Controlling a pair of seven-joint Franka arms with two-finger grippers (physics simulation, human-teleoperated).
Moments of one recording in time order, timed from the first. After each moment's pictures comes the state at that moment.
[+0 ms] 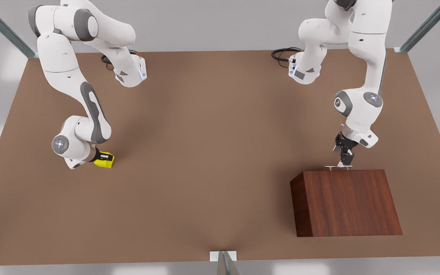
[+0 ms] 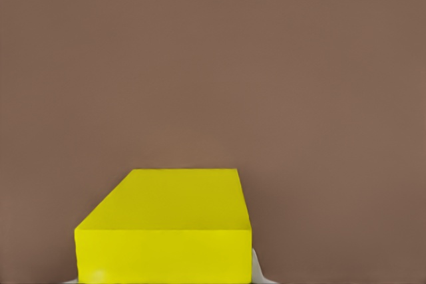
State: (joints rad) left arm -0.10 0.13 0.10 -2.39 -0.27 2.90 -1.19; right arm -0.02 0.43 -0.10 -2.15 0.11 2.43 -0.05
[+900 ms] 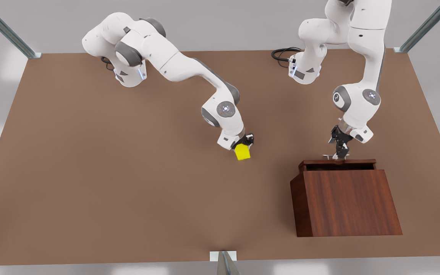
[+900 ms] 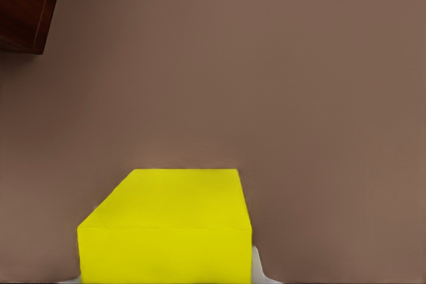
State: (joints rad) left arm -0.10 0.05 0.10 -2.48 -0.28 2.82 -1.19; right arm 0.85 0.83 0.04 -1.32 0.02 2.40 0.67
